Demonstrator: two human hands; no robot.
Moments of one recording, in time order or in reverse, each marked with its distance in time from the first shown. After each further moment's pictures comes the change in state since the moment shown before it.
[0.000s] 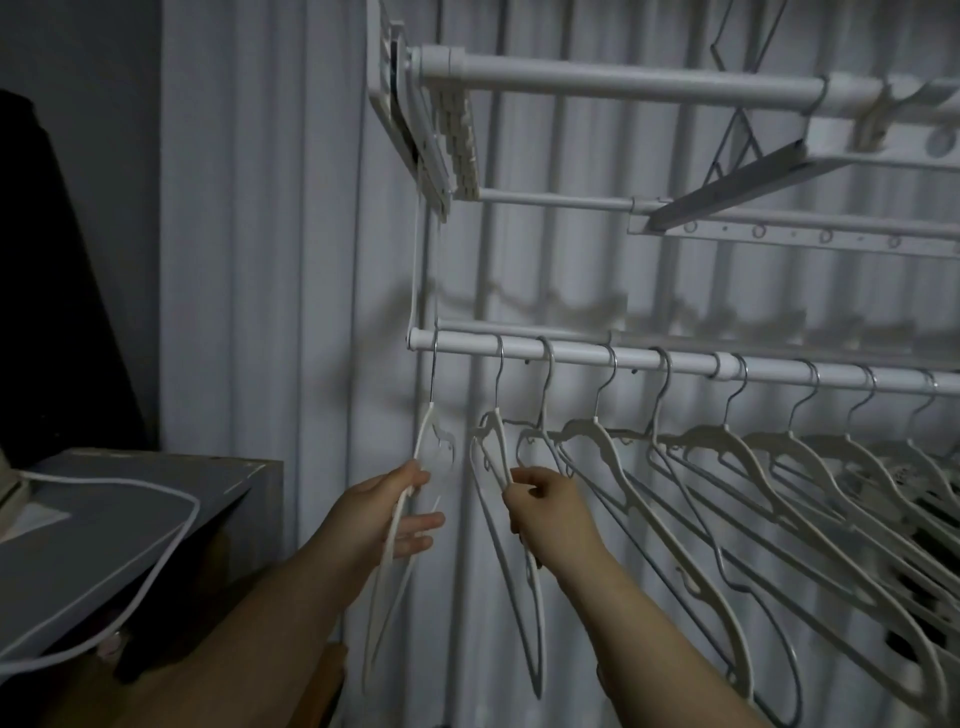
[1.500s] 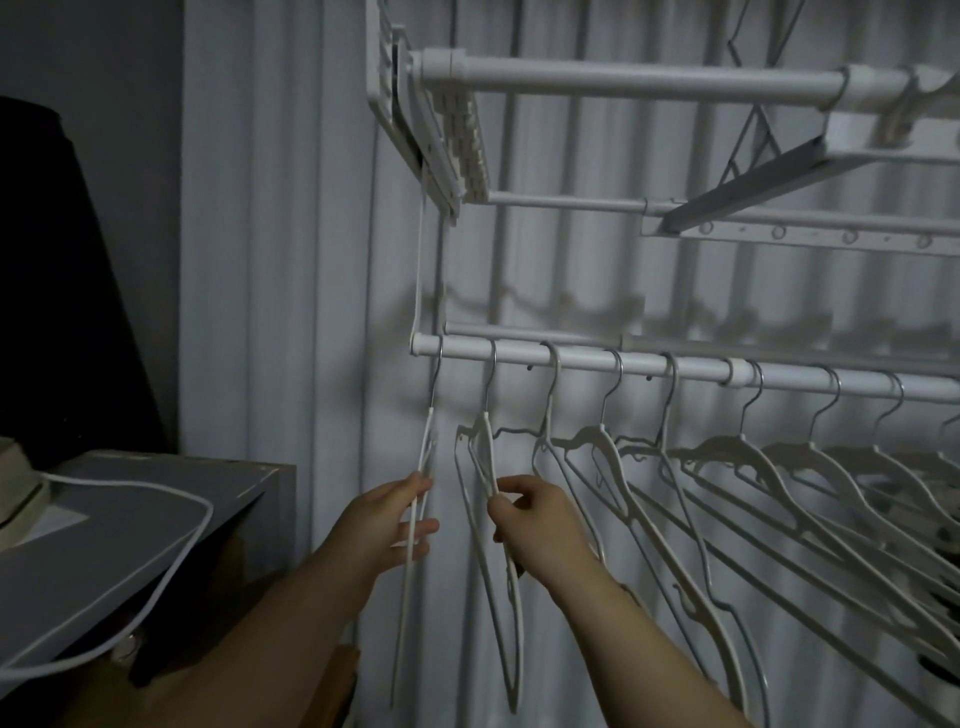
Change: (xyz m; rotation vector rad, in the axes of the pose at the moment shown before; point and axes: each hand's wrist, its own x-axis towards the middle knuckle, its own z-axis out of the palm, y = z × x) left_hand 0.002 -0.002 0.004 0.058 0.071 -0.001; right_hand 0.009 0.004 0.008 -0.076 -0.054 -0.073
